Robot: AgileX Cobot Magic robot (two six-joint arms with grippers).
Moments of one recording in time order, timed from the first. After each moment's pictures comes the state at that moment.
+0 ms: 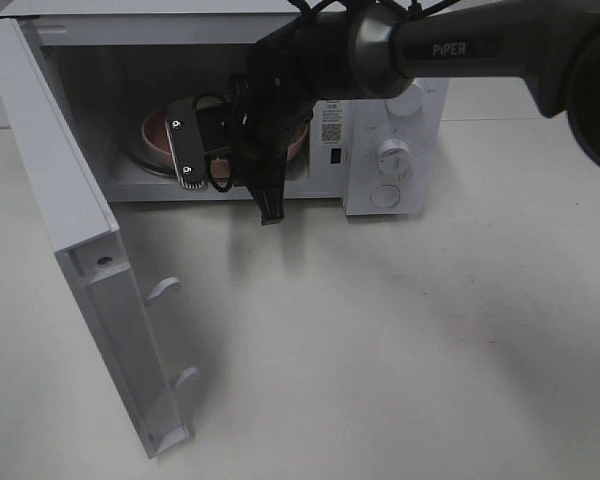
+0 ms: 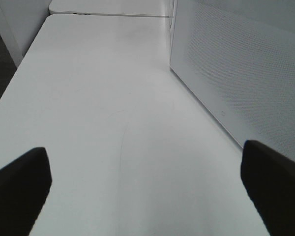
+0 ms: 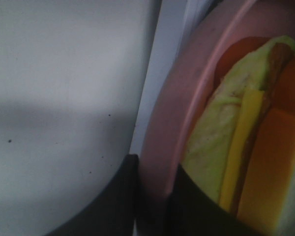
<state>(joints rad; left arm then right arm) 0.01 0.00 -0.50 0.00 1.04 -0.03 0.67 2.30 -1.79 -0.20 0.48 -1.07</state>
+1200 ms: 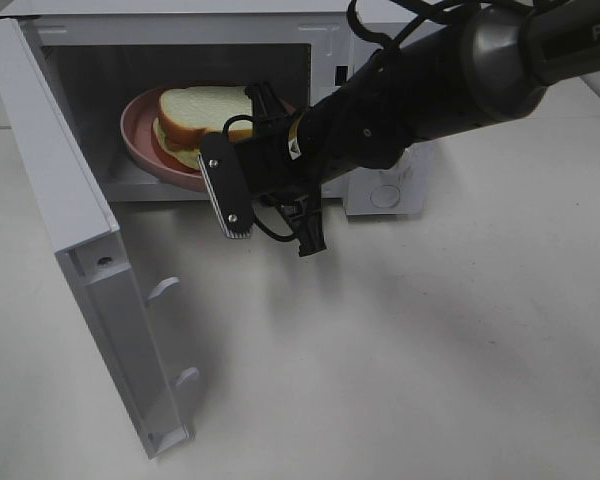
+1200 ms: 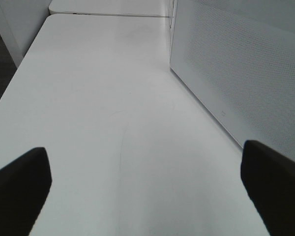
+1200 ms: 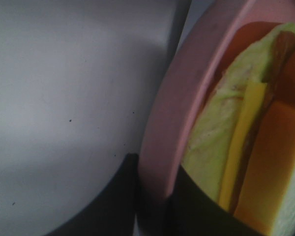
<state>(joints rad) 0.01 0.00 -0.50 0.00 1.04 -0.03 0.67 2.00 -1.26 -0.31 0.07 -1.10</state>
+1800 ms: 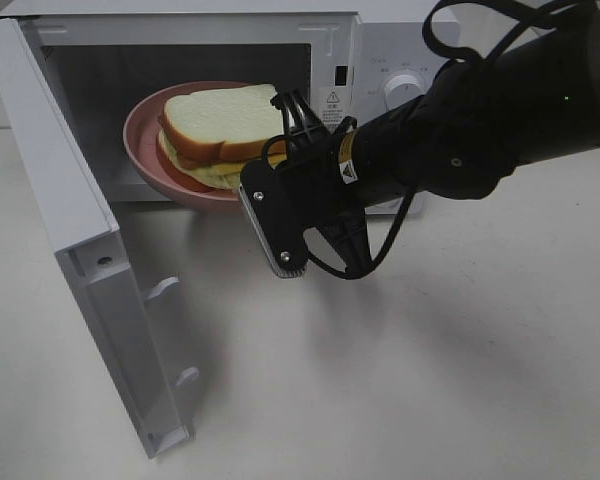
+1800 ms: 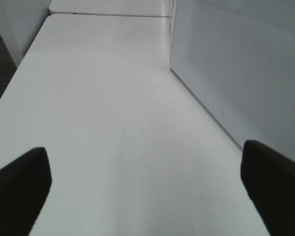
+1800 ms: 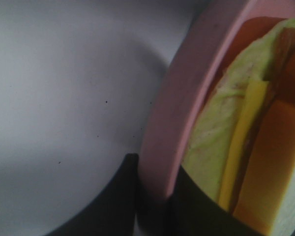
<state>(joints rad) 0.01 0.00 -0.50 0.00 1.04 -0.03 0.67 1.80 -1.01 -0.39 -0.03 -1.11</state>
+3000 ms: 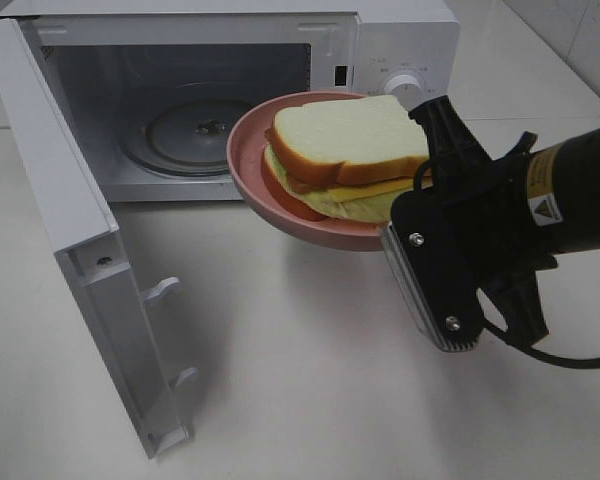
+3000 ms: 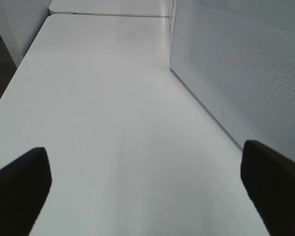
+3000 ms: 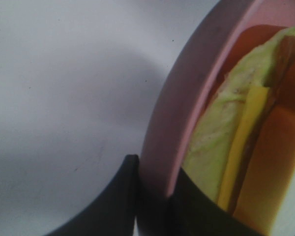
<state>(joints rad) 0.01 0.00 -0.50 0.00 1.04 -0.03 0.67 1.29 -0.65 -0.39 0.20 -1.08</state>
